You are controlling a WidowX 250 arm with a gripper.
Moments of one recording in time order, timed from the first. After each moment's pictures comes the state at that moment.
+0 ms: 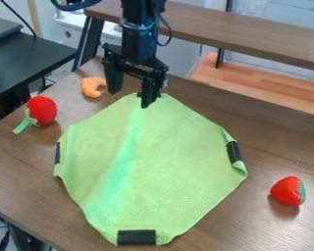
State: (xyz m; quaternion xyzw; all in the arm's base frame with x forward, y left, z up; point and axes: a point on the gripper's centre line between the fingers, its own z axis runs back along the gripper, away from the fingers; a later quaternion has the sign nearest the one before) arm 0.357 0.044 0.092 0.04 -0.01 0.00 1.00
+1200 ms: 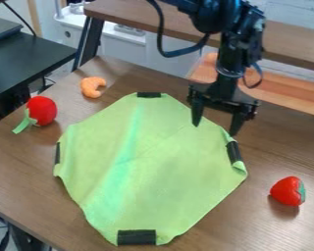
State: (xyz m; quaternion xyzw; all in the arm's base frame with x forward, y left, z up) arm 0.423 -0.080 0.042 0.04 -0.09 0.10 0.99
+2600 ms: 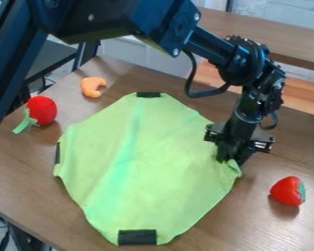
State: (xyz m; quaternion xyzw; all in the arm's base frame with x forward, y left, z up) arm 0.429 -0.106 -0.019 0.05 -0.10 0.17 0.98
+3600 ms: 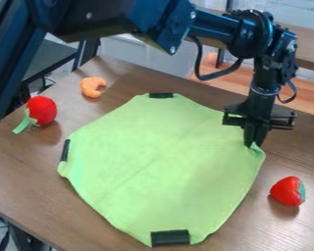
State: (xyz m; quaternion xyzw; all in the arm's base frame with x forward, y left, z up) arm 0.447 -0.132 0.016 -0.03 -0.08 0.18 0.98
